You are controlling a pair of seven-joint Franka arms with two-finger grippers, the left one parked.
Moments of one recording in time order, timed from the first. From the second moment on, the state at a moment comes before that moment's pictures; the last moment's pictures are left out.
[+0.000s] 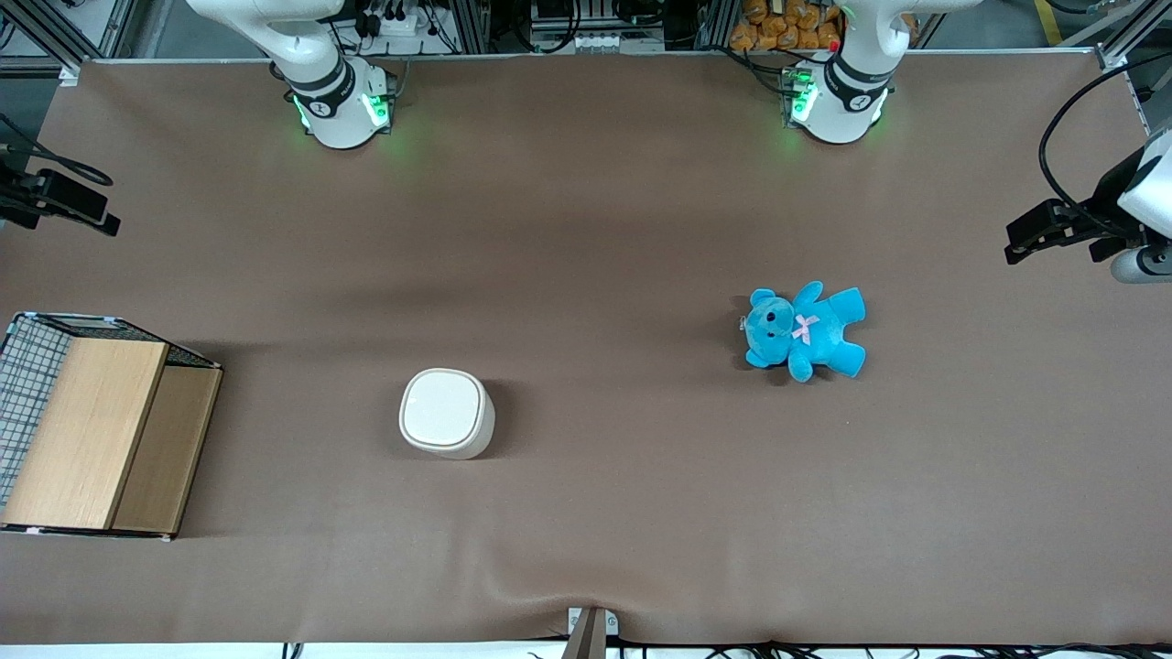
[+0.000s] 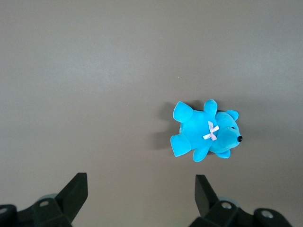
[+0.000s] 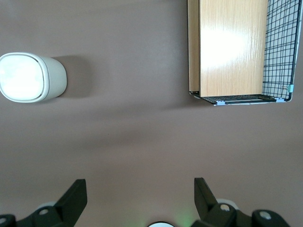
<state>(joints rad) 0.03 0.02 -0.10 -1.46 0.02 1.41 0.05</state>
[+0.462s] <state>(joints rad) 0.05 0.04 -0.09 -1.46 0.02 1.43 0.05</state>
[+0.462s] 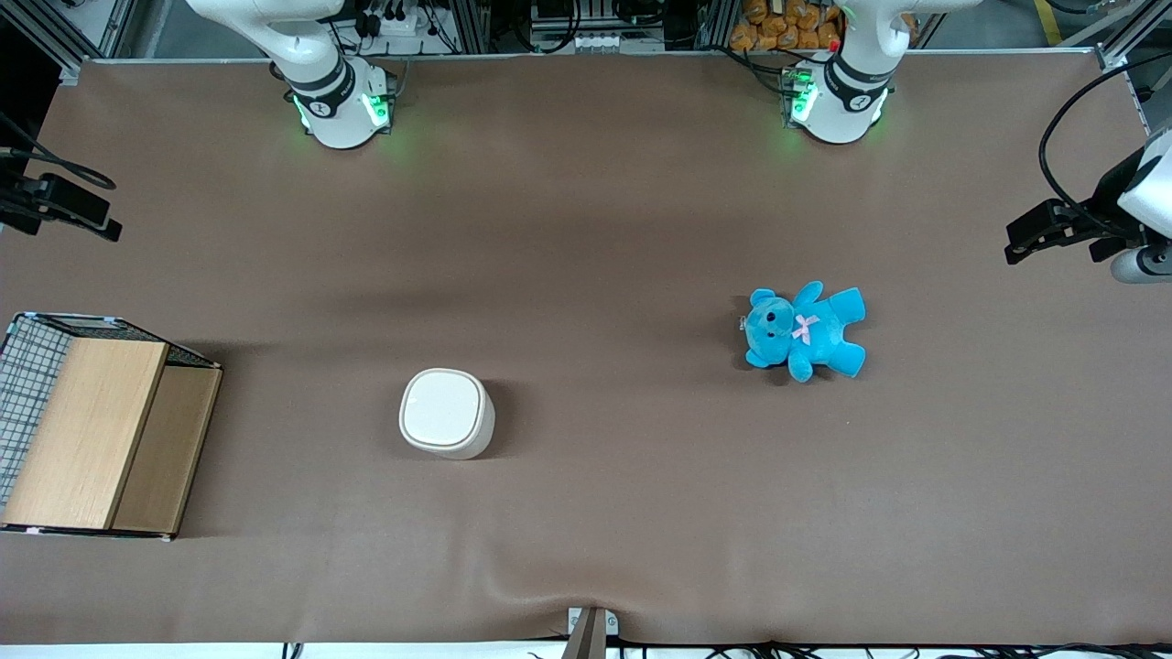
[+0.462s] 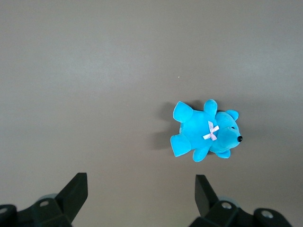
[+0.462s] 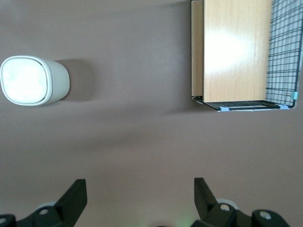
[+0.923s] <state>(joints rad) 0.27 0.15 -0.08 -1.46 0.02 1.44 0.06</state>
